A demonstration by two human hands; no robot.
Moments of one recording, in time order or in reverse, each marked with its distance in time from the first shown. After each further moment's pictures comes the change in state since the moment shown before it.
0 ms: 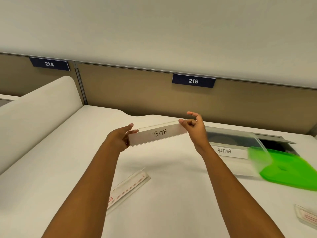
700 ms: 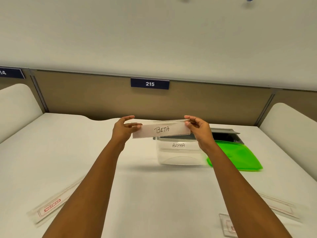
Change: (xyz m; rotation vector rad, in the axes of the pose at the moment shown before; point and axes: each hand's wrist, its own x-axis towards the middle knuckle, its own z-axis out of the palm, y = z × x) left_hand -0.061 -0.075 0.151 0.386 -0.200 0.545; right_hand -0.030 -0.028 -0.197 -0.072 0.100 -0.011
